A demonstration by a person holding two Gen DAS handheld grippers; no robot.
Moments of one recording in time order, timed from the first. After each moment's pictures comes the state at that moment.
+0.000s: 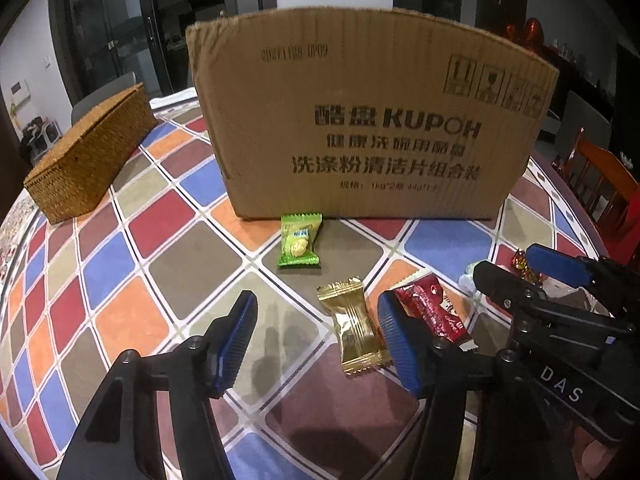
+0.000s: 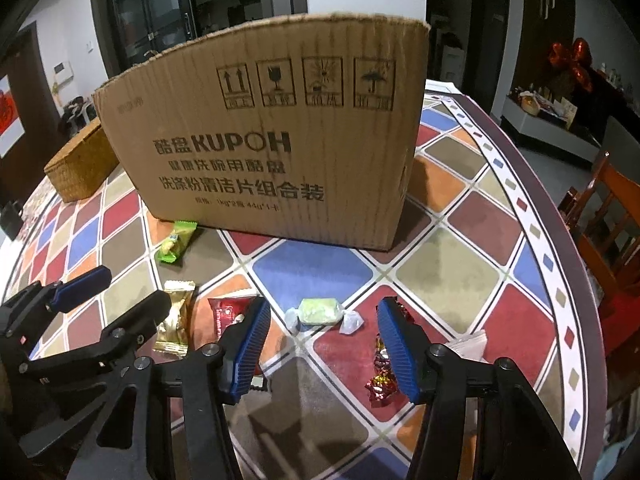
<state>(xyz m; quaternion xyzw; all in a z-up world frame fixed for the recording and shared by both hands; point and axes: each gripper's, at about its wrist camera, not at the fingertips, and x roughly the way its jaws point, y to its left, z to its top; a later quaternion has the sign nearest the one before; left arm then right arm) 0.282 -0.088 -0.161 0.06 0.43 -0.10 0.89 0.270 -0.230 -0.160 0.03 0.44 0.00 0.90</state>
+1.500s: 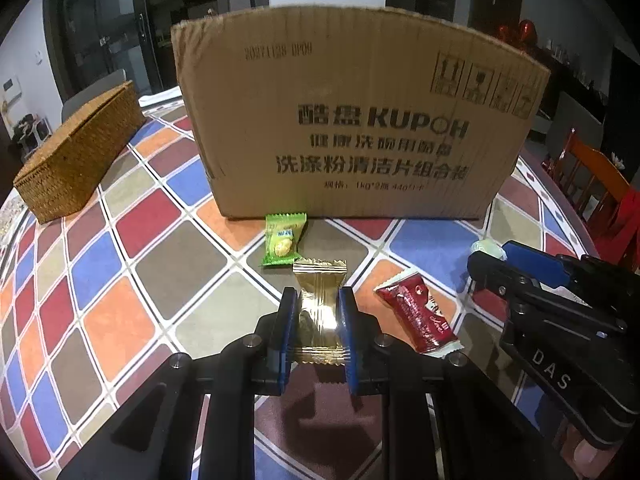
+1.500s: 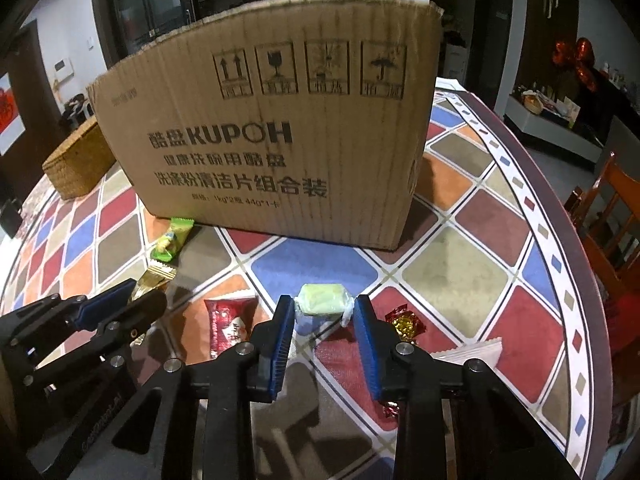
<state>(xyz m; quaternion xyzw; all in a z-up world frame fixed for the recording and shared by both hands) 0.281 -0.091 -0.157 0.05 0.43 -0.12 0.89 0.271 -0.229 -0.161 0.03 0.44 0.00 0.90</state>
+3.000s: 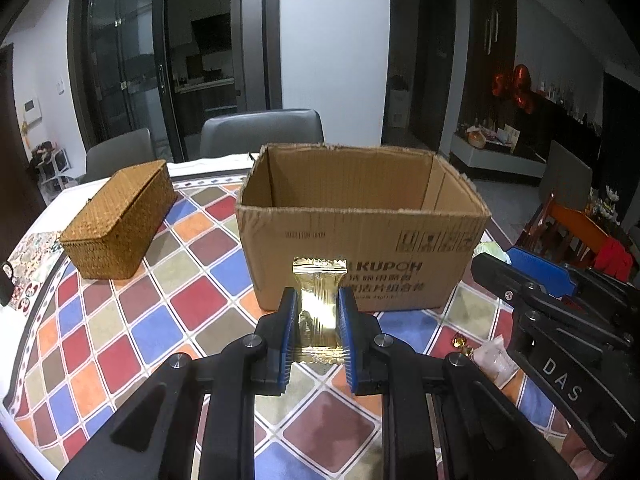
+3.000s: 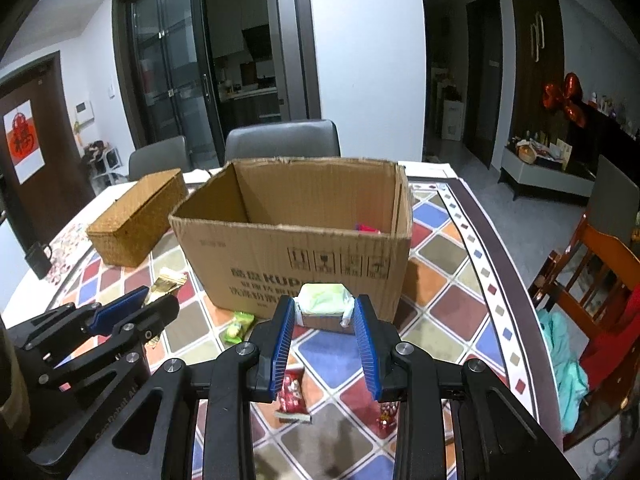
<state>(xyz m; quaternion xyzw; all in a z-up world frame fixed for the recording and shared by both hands) 0.263 -0.078 -0.043 0.04 0.34 -0.11 0.93 0.242 -0.224 -0.048 0.04 0.33 0.01 0.94</state>
